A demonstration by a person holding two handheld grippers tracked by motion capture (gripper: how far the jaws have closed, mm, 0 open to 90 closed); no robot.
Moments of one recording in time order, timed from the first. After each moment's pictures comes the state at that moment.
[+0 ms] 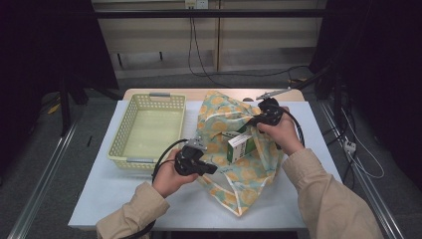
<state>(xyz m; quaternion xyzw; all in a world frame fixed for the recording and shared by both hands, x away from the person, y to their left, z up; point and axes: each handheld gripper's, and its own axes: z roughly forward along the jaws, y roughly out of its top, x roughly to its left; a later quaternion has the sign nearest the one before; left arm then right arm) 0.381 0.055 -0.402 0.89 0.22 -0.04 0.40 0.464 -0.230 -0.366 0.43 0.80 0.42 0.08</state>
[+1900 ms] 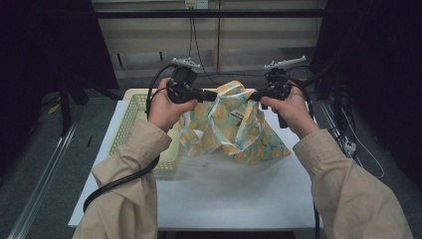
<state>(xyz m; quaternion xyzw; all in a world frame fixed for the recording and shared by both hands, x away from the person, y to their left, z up) 0.460 0.052 -0.244 0.84 0.26 0.04 0.47 0.465 -0.228 -0.274 0.39 0.78 0.49 0.08</state>
